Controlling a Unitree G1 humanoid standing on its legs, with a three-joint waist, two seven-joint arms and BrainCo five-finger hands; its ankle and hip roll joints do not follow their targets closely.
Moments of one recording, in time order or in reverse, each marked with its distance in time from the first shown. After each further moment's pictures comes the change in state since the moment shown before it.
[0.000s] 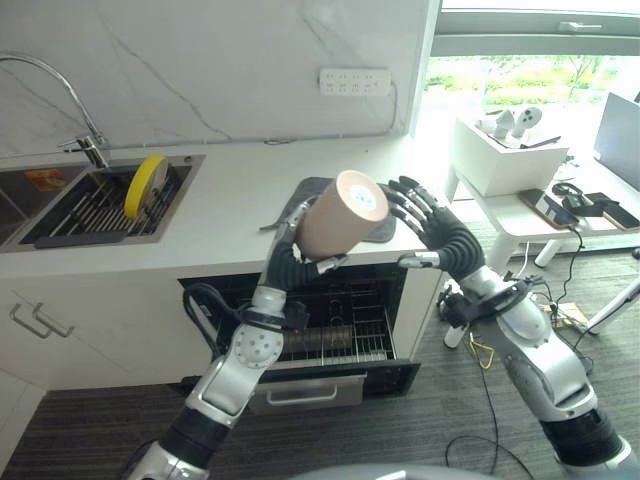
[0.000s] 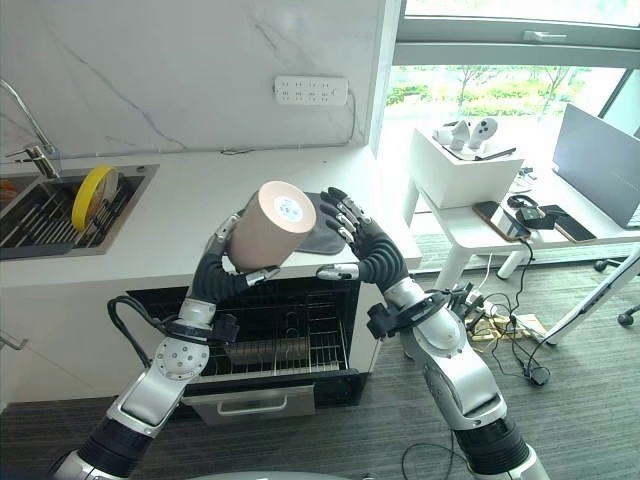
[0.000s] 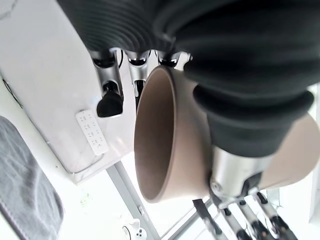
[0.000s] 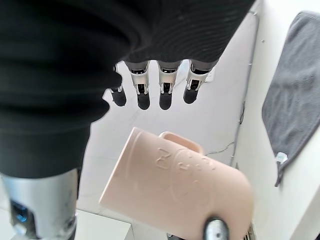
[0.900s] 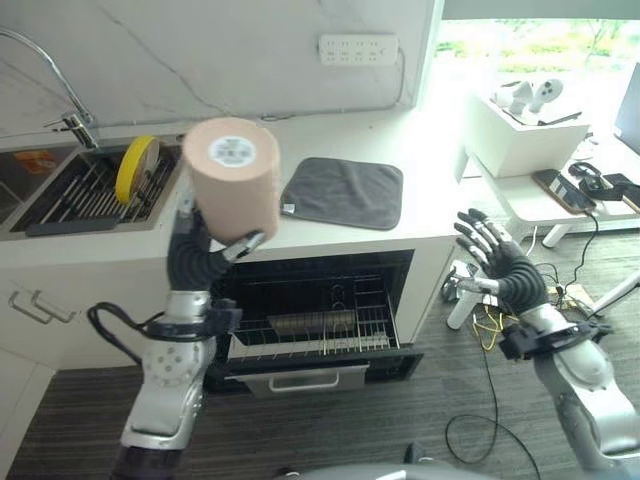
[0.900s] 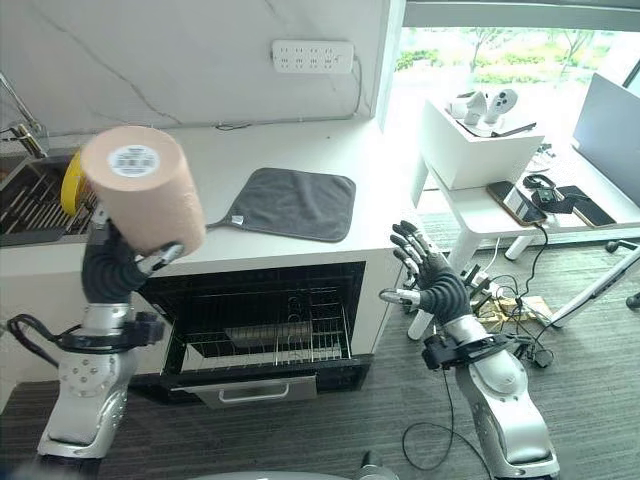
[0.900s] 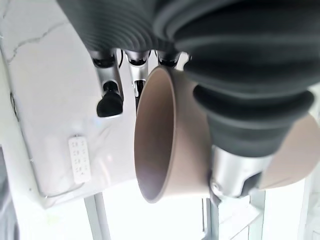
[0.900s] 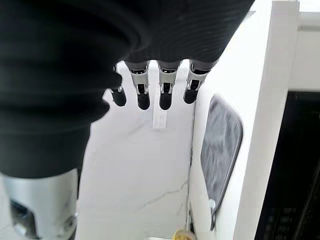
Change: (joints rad) left arm 0.153 0.032 0.287 -0.195 -0.336 -0.113 -0.165; right arm 0.267 -0.044 -0.208 -0.001 -0.038 -0.060 0.066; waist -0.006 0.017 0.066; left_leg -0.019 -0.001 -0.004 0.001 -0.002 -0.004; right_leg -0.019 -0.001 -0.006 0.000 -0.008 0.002
